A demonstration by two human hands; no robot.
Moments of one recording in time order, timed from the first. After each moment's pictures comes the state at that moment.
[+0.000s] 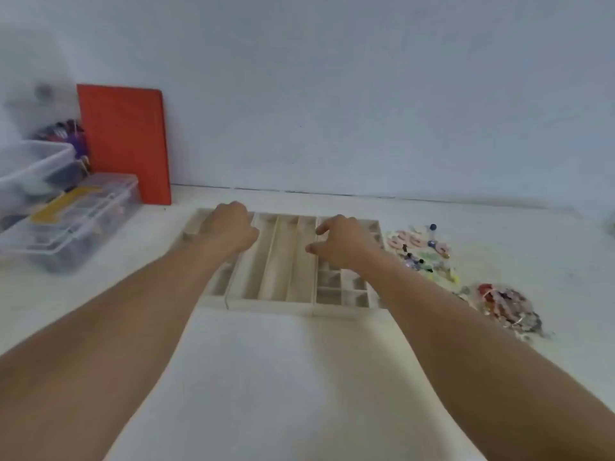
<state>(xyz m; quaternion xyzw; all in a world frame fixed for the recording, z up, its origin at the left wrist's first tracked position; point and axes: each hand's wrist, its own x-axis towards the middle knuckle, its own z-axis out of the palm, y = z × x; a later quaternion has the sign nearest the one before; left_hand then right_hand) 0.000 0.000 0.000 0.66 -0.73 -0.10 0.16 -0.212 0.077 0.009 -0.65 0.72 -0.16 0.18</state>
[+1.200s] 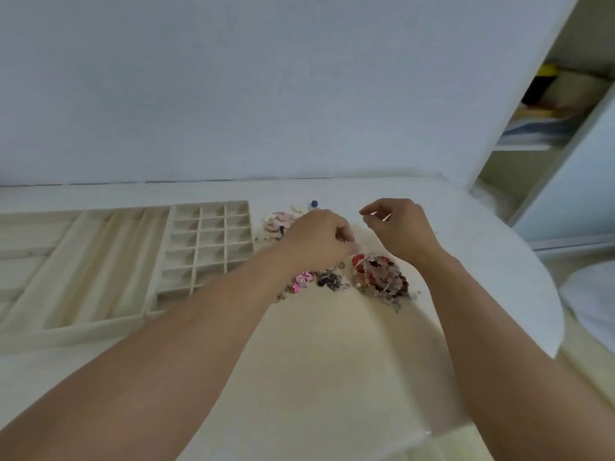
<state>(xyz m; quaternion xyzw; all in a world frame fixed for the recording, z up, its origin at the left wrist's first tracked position) -0.313 0.098 -0.029 0.29 -0.90 -0.27 0.19 -0.485 0.173 -0.025 -0.50 0.78 -0.38 0.06</state>
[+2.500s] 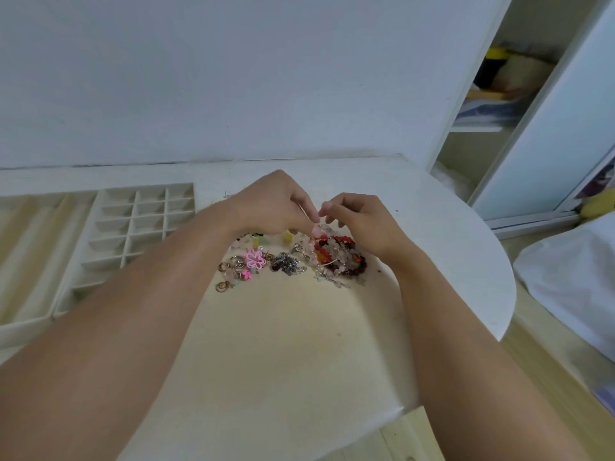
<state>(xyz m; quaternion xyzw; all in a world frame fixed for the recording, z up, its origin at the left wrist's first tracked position) -0.318 0.099 0.003 0.28 -0.89 -0.35 0.11 -0.490 0.202 -0.041 -0.53 0.68 -0.46 0.21</state>
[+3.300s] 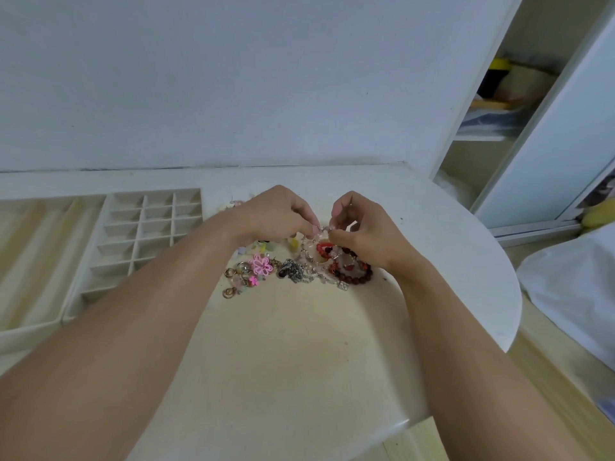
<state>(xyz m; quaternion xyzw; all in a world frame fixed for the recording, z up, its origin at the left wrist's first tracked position) -0.317 0.091 -0.006 0.31 -0.85 -0.41 0.10 -0.487 0.203 -0.044 -0.58 0.63 -0.47 0.21</state>
